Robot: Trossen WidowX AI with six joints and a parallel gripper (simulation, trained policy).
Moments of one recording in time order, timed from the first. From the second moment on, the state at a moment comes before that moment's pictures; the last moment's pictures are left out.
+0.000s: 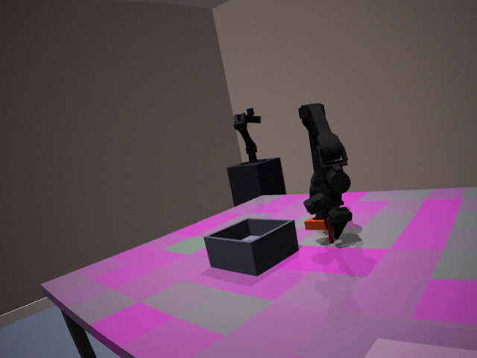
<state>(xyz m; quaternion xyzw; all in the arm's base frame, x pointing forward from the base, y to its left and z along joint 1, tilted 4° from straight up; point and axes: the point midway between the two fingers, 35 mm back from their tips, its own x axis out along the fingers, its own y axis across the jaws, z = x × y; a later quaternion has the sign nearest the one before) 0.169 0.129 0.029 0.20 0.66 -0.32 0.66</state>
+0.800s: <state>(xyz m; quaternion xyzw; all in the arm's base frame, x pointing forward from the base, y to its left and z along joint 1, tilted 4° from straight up) 0.180 0.114 0.020 0.16 0.65 -0.34 0.67</state>
